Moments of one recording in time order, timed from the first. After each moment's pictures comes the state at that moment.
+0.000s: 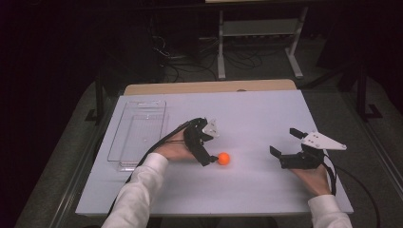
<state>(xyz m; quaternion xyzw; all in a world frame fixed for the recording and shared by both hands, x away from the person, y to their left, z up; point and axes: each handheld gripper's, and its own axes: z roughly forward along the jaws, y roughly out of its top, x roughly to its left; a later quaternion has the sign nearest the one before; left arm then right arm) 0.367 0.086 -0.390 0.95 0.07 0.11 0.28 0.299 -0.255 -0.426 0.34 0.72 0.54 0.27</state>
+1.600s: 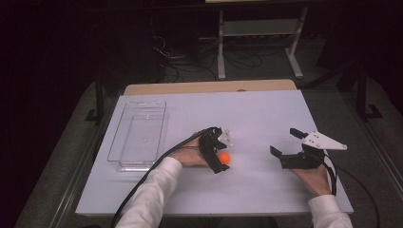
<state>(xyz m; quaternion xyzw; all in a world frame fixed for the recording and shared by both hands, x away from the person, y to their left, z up) 0.369 0.049 -0.428 0.96 0.04 0.07 0.27 0.299 -0.257 -0.426 0.35 0.72 0.54 0.27</state>
